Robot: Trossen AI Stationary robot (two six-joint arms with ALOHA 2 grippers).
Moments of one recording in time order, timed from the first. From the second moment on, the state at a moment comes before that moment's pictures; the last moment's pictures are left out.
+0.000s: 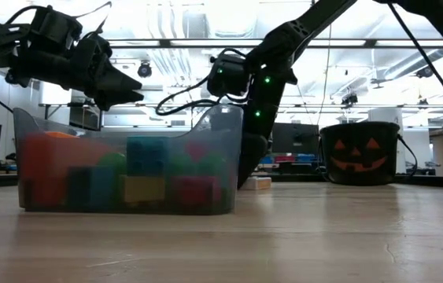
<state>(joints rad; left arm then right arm) 0.63 0.81 0.27 0.29 0.43 0.00 -0.21 2.12 1.41 -0.57 0.18 0.03</state>
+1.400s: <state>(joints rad) 0.63 0.81 0.26 0.29 0.43 0.00 -0.20 1.97 1.41 -0.69 0.18 -0.12</state>
